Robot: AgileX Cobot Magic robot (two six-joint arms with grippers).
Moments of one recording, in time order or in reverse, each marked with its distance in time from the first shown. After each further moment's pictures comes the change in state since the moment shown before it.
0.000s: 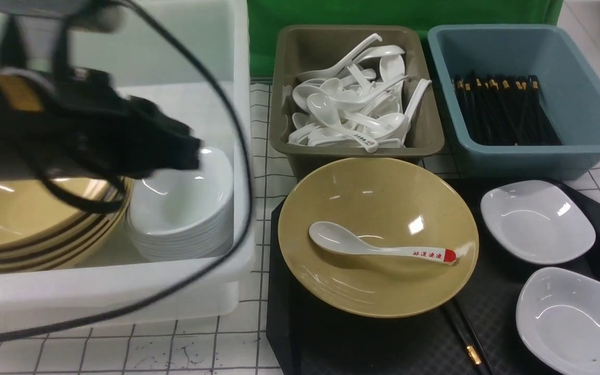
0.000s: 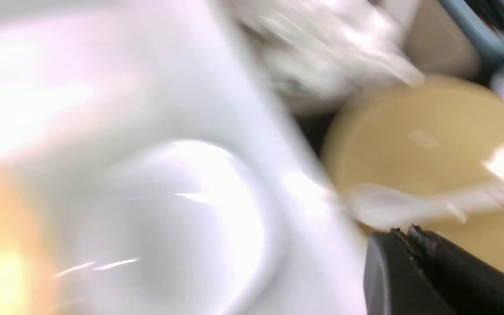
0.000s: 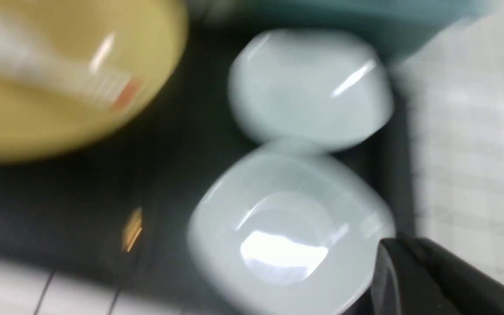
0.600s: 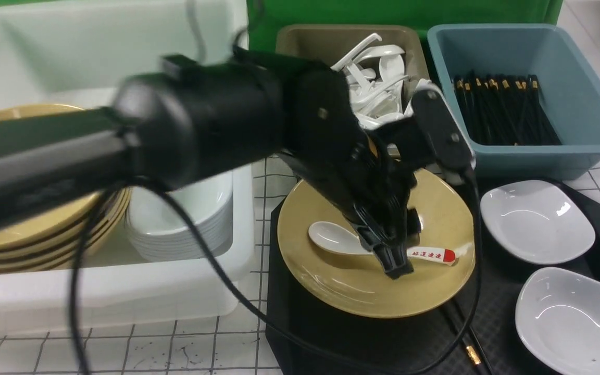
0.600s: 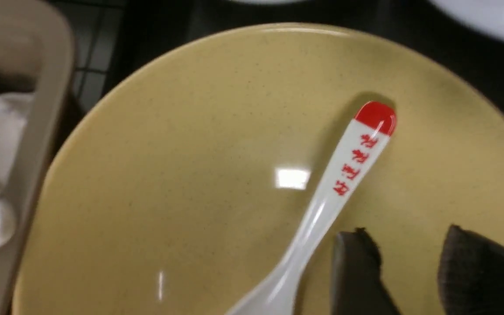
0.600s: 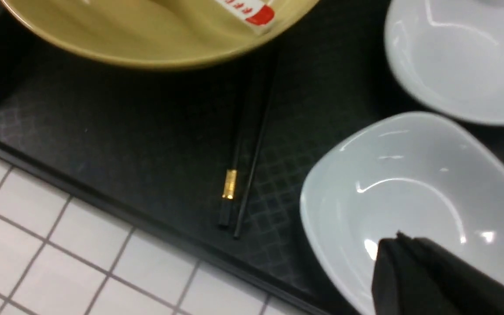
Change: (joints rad) right arm 0.088 0.092 0.160 0.201 -0.178 -0.165; left arm -0.299 0.658 -0.407 -0.080 0.086 0.749
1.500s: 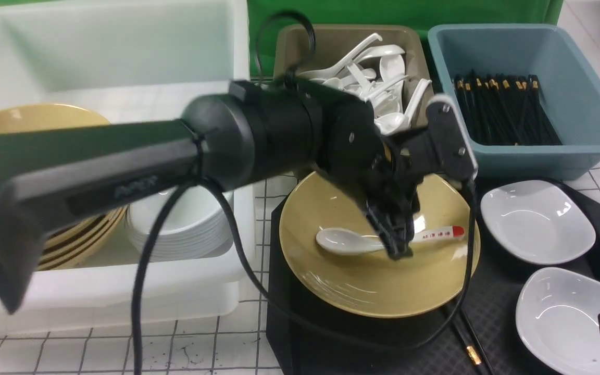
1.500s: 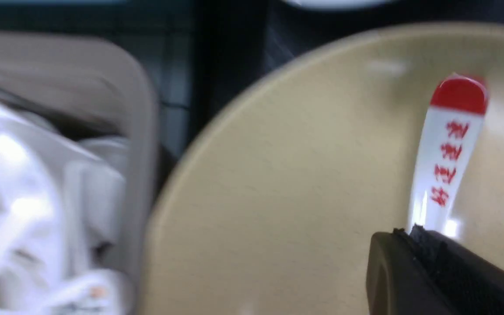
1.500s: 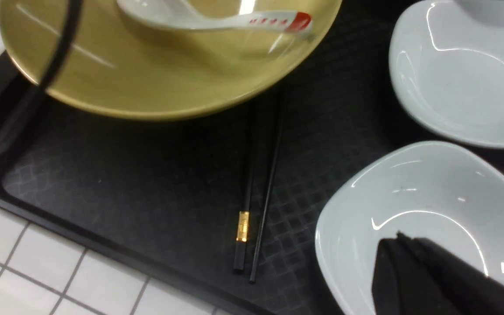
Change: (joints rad) right arm 0.003 0.000 0.021 0.076 -0.085 -0.006; left arm 0.003 0.071 -0.058 0.112 -0.147 -0.018
